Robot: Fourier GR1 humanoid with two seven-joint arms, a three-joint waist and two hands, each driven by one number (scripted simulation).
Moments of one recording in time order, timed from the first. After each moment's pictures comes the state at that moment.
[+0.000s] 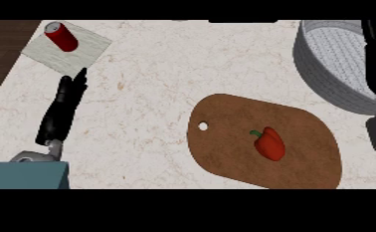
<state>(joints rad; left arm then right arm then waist) -0.20 0.44 -0.19 -1.35 0.09 0.23 0.17 -0.42 -0.53 0.01 -1.59 -0.43 -0.24 -0.11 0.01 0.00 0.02</state>
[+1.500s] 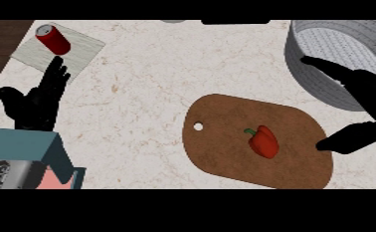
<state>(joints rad) -0.18 0.41 -0.04 -1.45 0.19 0.24 0.12 -0.33 -0.92 0.34 -1.76 0.04 0.14 0.35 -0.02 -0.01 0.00</state>
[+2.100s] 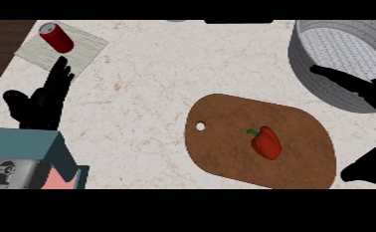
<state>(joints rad) -0.18 0.37 -0.03 -1.45 0.15 0.21 0.11 -0.27 -0.94 0.19 -1.93 -0.13 0.38 0.56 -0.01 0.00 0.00</state>
